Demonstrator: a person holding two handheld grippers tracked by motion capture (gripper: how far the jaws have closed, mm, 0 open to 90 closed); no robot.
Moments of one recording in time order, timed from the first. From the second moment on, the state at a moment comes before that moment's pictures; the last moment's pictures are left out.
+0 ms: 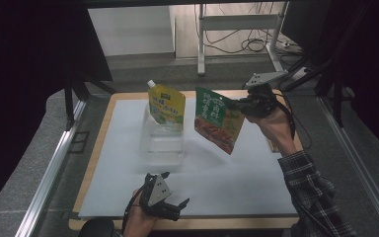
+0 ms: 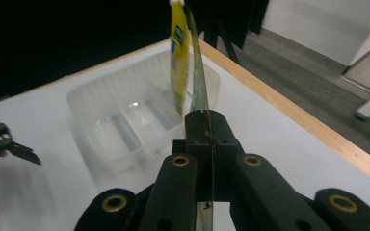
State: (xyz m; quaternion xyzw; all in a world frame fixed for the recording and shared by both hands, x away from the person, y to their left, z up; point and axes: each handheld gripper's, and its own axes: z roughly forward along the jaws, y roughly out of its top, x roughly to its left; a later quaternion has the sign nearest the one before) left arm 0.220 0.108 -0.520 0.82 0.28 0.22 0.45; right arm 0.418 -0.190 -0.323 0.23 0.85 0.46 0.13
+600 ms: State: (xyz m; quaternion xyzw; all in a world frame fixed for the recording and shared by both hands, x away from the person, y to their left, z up) left arm 0.219 0.108 -0.519 0.82 0.28 0.22 0.45; right arm 0.419 -0.165 -0.307 0.20 0.84 0.49 0.10
